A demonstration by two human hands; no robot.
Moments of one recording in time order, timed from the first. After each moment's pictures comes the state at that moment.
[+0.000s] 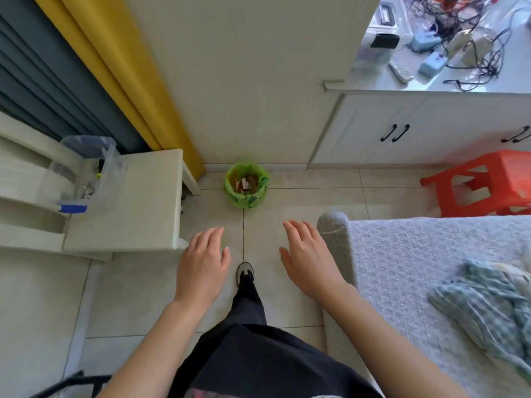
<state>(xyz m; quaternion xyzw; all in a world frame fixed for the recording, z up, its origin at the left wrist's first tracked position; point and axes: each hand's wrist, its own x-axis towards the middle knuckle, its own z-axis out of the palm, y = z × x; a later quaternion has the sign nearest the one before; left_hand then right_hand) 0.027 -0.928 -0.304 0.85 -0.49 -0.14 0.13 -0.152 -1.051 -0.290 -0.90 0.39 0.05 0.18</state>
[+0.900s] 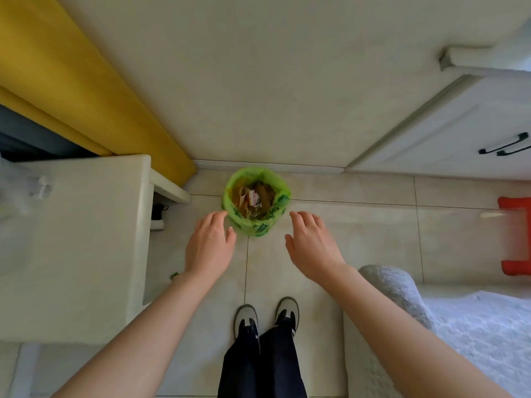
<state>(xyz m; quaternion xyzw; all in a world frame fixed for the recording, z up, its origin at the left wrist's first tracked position) 0.216 -1.204 -0.617 0.88 -0.39 -0.26 0.14 0.047 -1.323 -0.590 -0.87 0.41 0.15 0.24</state>
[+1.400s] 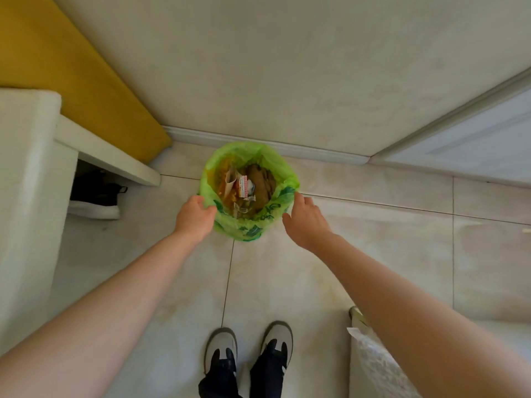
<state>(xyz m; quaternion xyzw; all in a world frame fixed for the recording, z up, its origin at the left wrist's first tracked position) 0.258 -1.271 -0.865 0.88 -0.09 -0.41 0.22 0.083 -1.403 -0.845 -0.79 0.47 0.23 0.32</state>
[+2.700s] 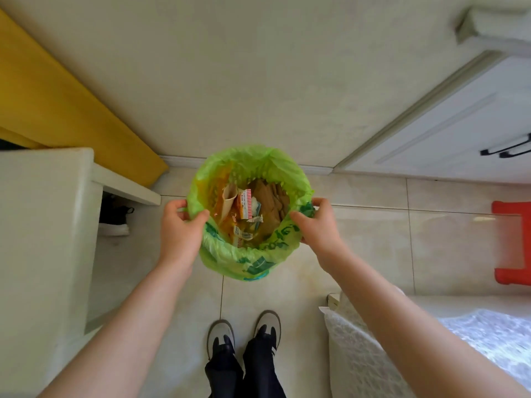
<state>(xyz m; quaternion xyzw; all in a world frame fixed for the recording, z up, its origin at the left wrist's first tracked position) 0.212 -1.271 -0.682 0.84 -0.03 -0.32 0.43 0.033 -1.403 -0.662 -0.50 0.65 -0.07 0.57</state>
